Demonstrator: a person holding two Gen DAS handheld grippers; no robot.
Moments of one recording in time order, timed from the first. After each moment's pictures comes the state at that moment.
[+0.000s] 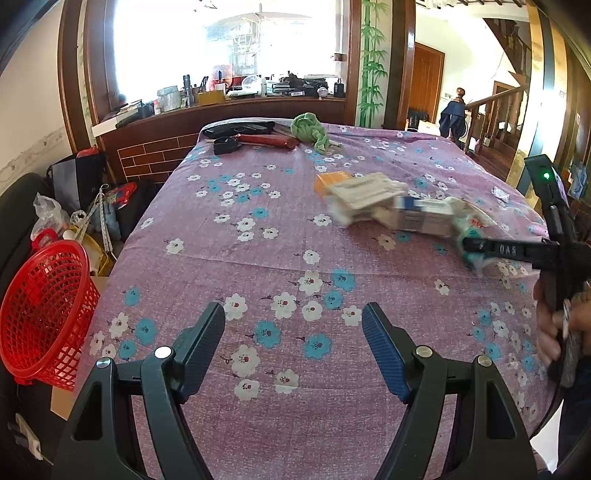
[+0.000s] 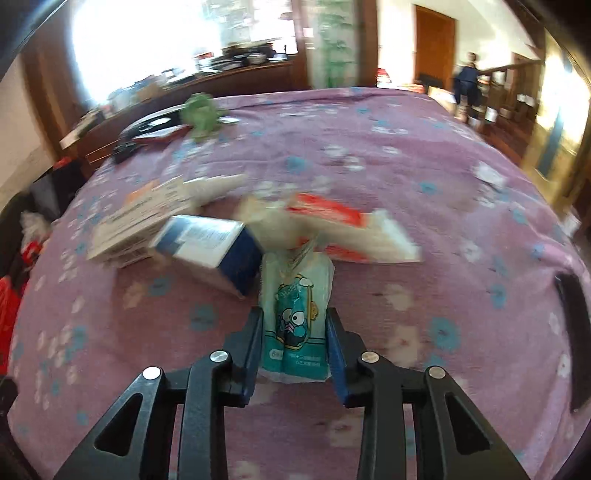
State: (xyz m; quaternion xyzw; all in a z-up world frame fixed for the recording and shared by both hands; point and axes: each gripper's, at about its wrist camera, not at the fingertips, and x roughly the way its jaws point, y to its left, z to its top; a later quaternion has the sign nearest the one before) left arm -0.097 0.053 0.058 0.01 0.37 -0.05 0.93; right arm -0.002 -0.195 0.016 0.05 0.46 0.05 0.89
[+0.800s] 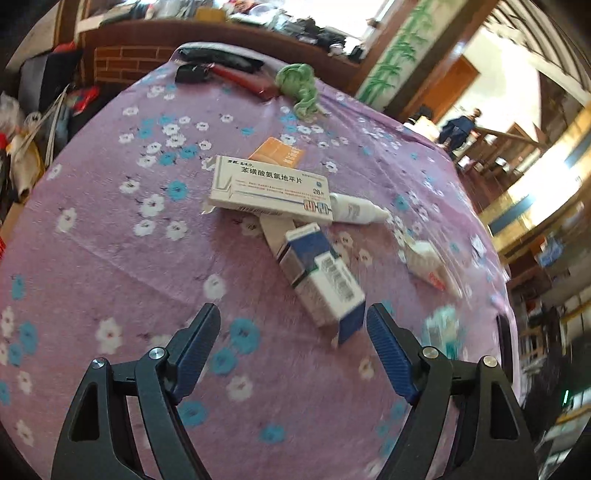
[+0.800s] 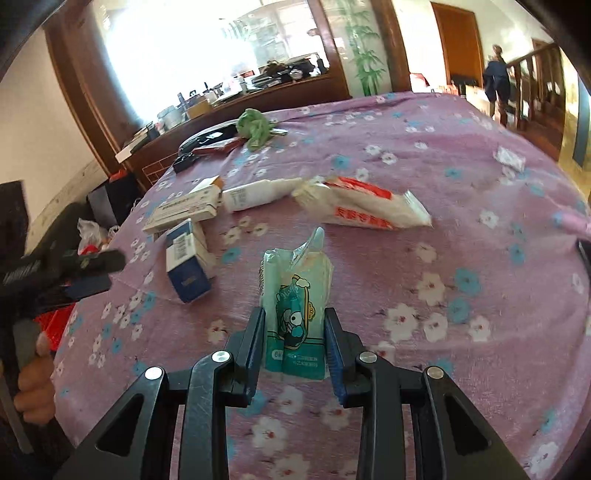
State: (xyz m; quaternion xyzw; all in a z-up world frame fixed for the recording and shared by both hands) left arm 0.020 0.012 0.051 -0.17 0.49 -0.08 0.85; right arm -0.057 -0.227 0.023 0.12 0.41 0.10 0.90
